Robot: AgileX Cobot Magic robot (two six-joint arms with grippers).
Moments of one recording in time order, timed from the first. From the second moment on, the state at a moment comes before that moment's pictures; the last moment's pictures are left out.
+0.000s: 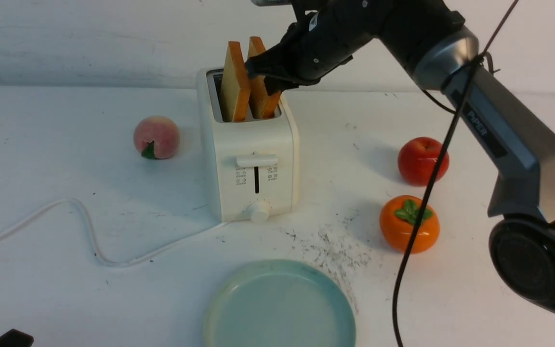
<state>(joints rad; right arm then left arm) 0.48 2.42 -2.71 0.17 1.10 -0.03 -0.09 -0.01 0.03 -0.85 0.23 -0.74</state>
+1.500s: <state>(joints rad) 0.45 1.30 -0.78 0.97 0.57 -0.45 -0.09 -0.01 0.03 -0.79 0.28 -0.62</state>
